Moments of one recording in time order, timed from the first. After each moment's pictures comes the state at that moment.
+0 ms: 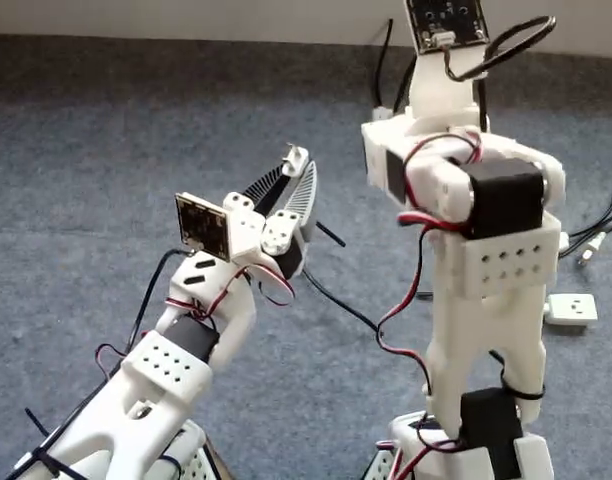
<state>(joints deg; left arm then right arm) 25.0 -48.3 72.6 -19.6 14.5 -17.1 -13.6 -33.3 93.8 2.2</state>
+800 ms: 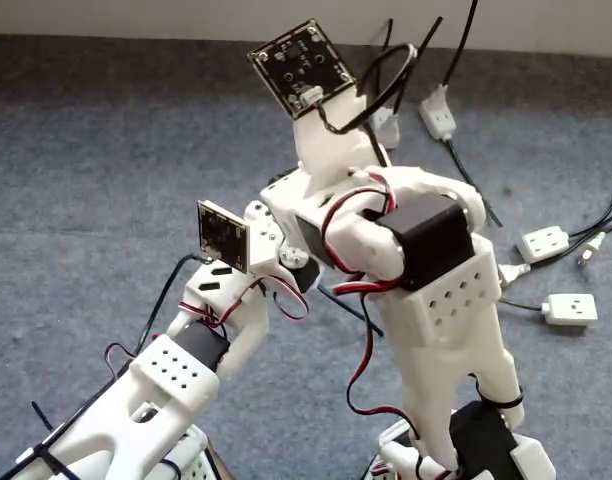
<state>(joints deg) 29.0 -48.3 72.6 -19.6 14.5 -35.7 -15.9 -26.2 93.8 5.4</state>
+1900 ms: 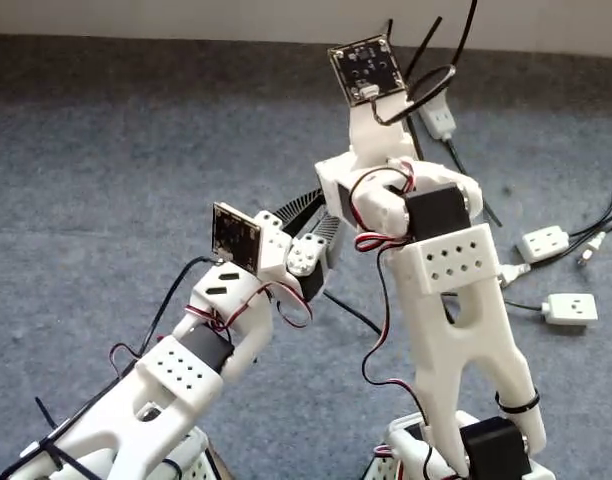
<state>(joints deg) 29.5 -47.9 73.4 -19.6 14.5 -20.0 -17.6 3.7 69.4 5.3</state>
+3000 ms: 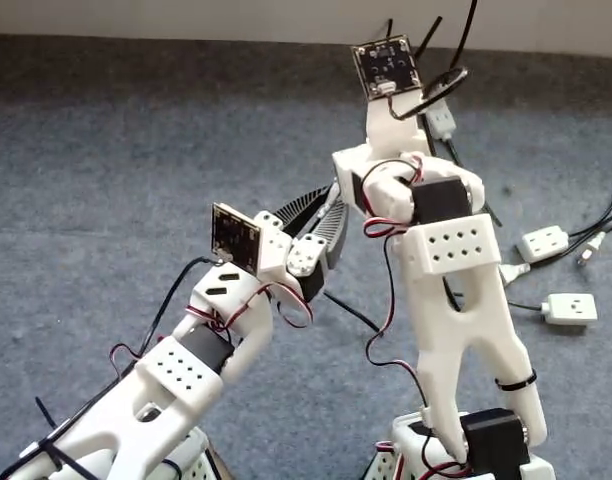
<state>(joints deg) 29.5 -48.0 73.4 -19.6 14.5 -15.9 -17.0 9.1 60.8 5.3</state>
